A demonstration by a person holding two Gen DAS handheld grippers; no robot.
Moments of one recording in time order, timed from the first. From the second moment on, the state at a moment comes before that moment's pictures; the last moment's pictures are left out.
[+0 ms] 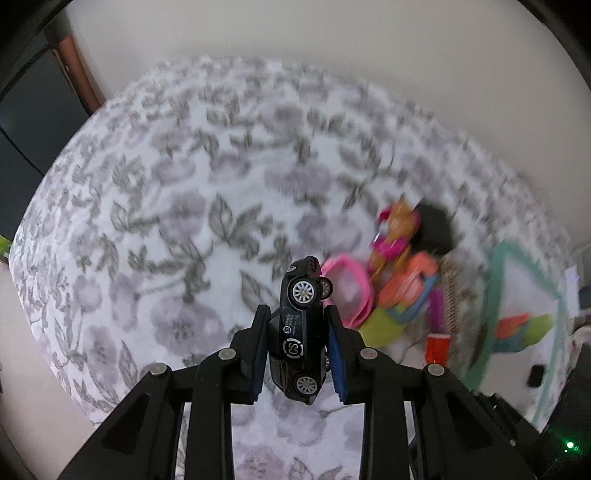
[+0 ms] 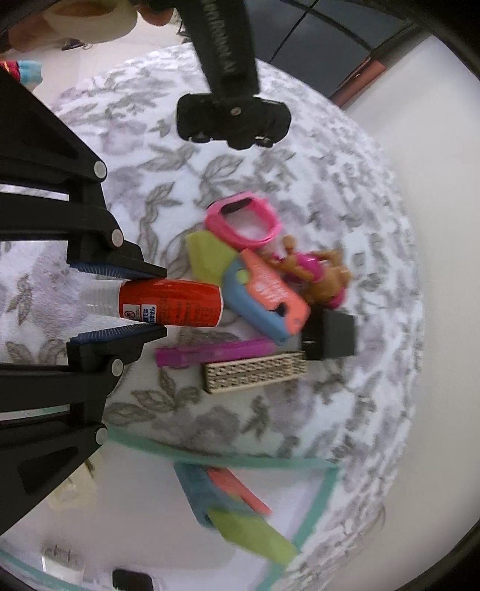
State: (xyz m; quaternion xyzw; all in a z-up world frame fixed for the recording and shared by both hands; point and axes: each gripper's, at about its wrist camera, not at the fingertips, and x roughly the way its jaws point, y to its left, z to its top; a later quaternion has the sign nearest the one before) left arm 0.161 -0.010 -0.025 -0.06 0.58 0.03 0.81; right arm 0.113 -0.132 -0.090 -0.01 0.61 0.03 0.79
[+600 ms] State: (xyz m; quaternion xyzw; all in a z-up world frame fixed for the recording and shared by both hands) left arm 0.110 -0.076 0.095 -0.02 0.41 -0.06 0.91; right arm 0.078 -0.207 0.083 0.02 0.44 -0.08 0.89
